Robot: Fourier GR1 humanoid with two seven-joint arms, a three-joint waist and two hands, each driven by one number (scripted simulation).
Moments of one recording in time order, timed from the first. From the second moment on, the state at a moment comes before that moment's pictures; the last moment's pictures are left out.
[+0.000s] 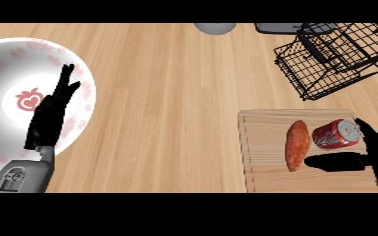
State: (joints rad) left arm -0.16 0.37 -0.06 -1.44 -0.05 0.18 0.06; right arm 0.00 -0.72 0.26 -1.80 0.11 -0.31 1.24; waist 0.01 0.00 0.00
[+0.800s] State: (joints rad) left arm -0.17 0.37 -0.04 -1.44 -0.06 0.17 0.07; right arm -0.07 -0.62 0.29 -1.69 0.17 -0.30 1.24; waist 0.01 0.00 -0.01
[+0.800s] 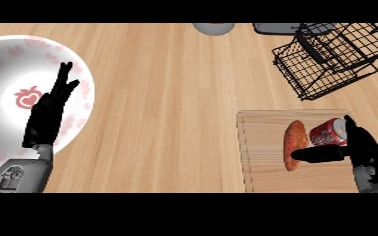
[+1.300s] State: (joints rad) left arm -0.16 0.36 -0.03 -1.44 -0.07 0.16 0.07; right arm -0.10 -0.54 0.28 -1.63 0.22 -0.30 1.24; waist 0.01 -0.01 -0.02
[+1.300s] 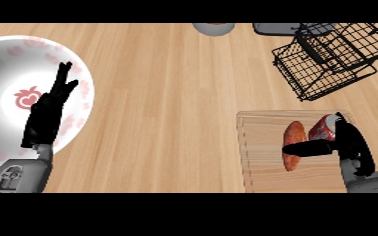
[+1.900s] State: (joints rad) left arm -0.16 0.34 -0.04 -1.44 -0.09 0.16 0.06; right arm -0.14 -0.46 0.28 -1.52 0.18 -0.25 1.17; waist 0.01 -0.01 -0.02
